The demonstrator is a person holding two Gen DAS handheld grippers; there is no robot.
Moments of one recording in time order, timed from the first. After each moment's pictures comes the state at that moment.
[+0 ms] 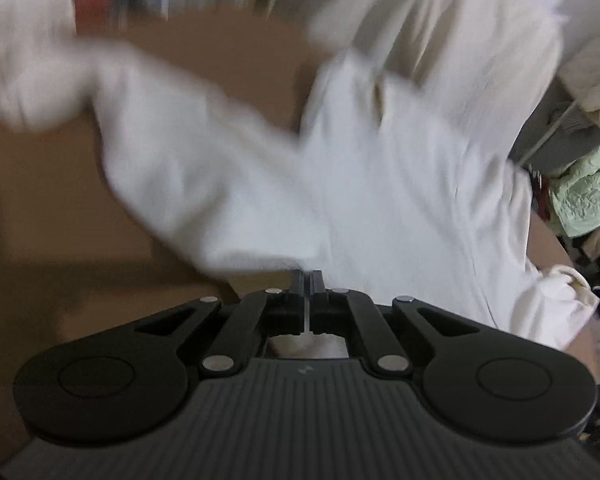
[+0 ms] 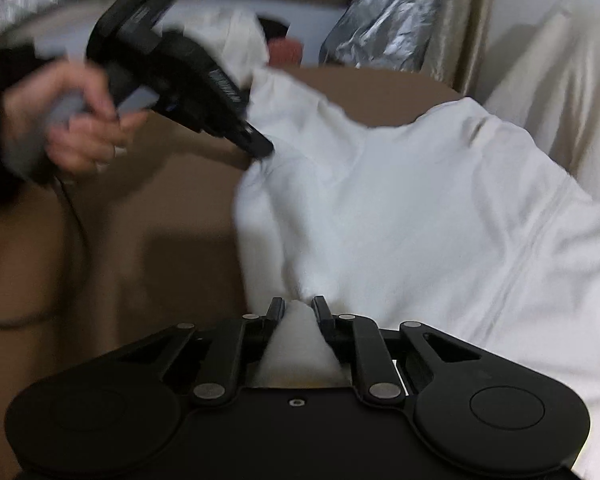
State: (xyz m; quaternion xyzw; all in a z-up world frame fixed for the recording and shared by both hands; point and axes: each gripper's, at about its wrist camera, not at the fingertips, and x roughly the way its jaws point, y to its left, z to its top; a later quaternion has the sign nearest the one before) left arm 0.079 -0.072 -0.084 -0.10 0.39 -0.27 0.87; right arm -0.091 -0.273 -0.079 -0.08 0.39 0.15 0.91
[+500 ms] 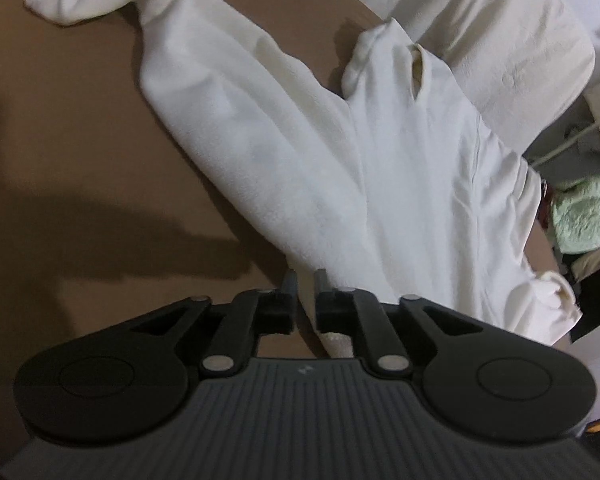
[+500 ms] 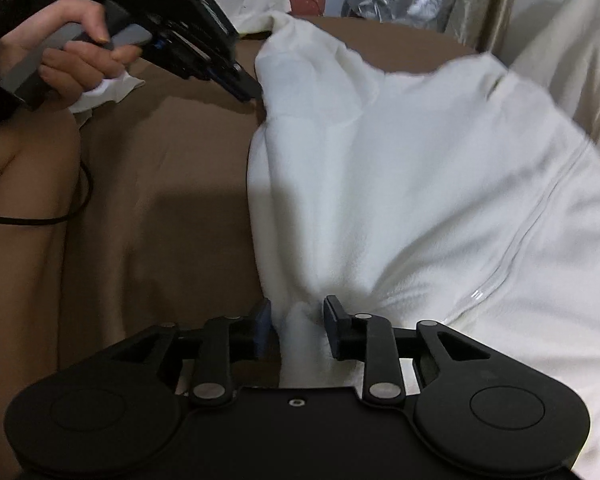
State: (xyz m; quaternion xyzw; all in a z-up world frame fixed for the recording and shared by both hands) left arm 0.095 -0.061 -0.133 -0.17 0.51 -0.26 0.80; right arm -0.100 -0.275 -0.104 -0.13 0.45 0.16 0.87
